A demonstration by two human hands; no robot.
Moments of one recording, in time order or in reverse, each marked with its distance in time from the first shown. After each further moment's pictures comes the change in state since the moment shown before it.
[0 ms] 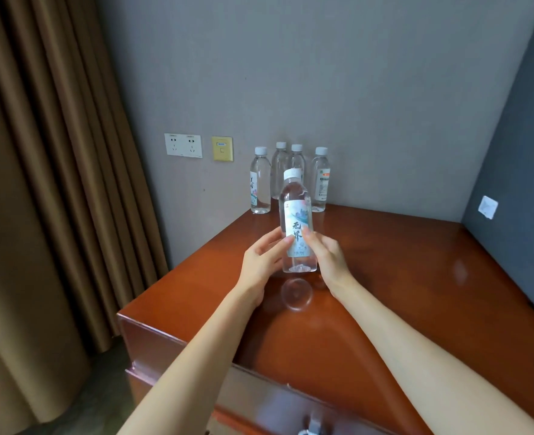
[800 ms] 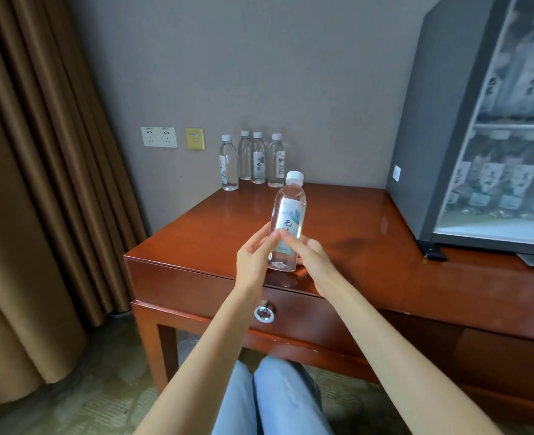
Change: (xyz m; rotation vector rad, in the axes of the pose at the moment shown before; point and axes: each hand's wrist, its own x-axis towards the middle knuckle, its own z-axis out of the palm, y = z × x) left_hand -0.162 -0.003 0.066 -0.013 0.056 0.046; right_hand -0.170 -0.039 -0.039 -0.058 -0.047 0.167
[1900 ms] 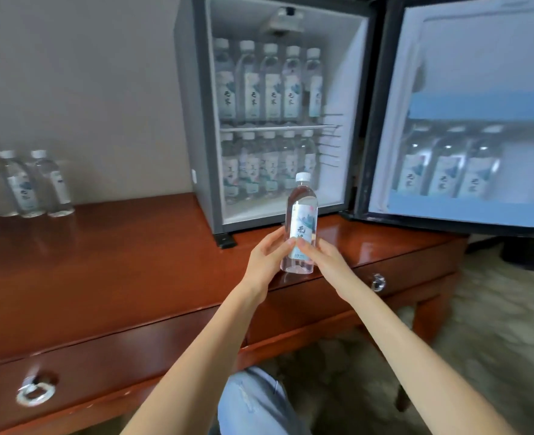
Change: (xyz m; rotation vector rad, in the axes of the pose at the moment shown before) left_hand -0.087 -0.077 0.286 -0.048 -0.836 -0.181; right_hand -0.205 -0.016 -0.281 -0.196 0.648 -0.045
